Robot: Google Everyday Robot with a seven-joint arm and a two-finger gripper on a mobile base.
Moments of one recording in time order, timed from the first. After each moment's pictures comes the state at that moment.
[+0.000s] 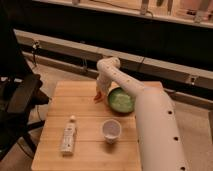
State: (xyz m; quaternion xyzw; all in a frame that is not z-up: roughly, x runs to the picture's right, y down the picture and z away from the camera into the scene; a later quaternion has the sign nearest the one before) arm -0.002 0.035 0.965 -0.26 -0.22 -0.32 0.88
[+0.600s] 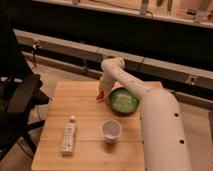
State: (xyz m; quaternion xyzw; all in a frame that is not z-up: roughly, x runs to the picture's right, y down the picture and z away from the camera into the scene) arm 0.011 0.034 0.962 -0.26 -0.22 -0.30 0.89
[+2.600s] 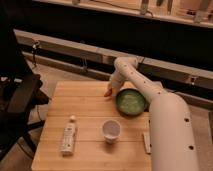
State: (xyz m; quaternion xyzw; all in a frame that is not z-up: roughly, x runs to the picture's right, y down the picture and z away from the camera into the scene) arm 0.067 0.021 0.963 -0.24 -0.23 -0.25 0.91
